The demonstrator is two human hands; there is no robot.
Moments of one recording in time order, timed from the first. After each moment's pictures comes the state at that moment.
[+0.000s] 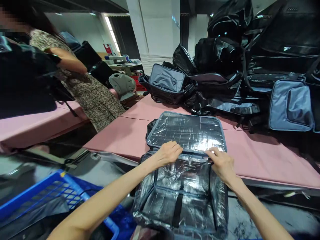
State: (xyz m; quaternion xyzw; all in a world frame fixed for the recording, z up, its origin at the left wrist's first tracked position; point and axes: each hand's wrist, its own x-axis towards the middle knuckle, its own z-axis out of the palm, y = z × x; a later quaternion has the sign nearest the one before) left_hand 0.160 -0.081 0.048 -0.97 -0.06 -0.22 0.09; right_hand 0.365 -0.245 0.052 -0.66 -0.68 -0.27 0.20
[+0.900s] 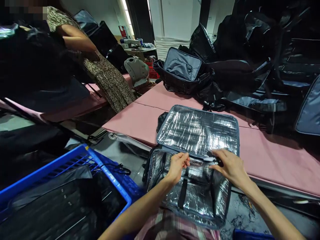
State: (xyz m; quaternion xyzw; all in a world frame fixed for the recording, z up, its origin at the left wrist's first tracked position) left_hand 0.160 -0.164 -0.015 -0.35 -0.40 -0.39 -0.75; right_hand 0.352 -0.247 0.042 -0.62 -0.76 -0.11 0.19
